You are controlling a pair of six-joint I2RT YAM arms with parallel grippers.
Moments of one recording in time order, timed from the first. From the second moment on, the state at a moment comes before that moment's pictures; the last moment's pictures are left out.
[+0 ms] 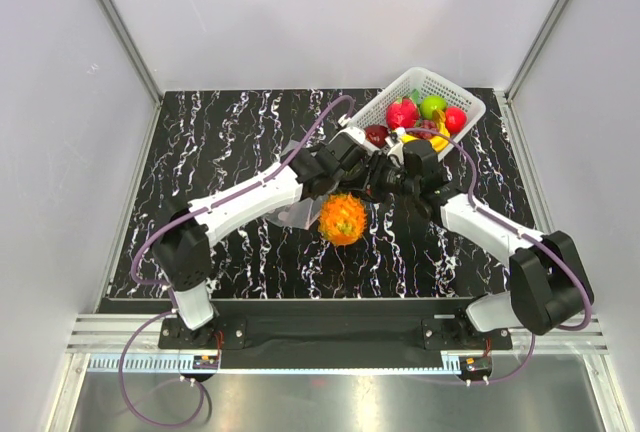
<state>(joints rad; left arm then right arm) -0.89 1.77 1.56 -0.74 -0.53 -0.19 0.46 1.40 0.83 0.14 -0.55 1.06</state>
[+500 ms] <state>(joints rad) -0.93 1.74 1.53 -0.74 -0.51 -0.20 0.47 1.55 0.93 -0.06 -0.49 1.02</state>
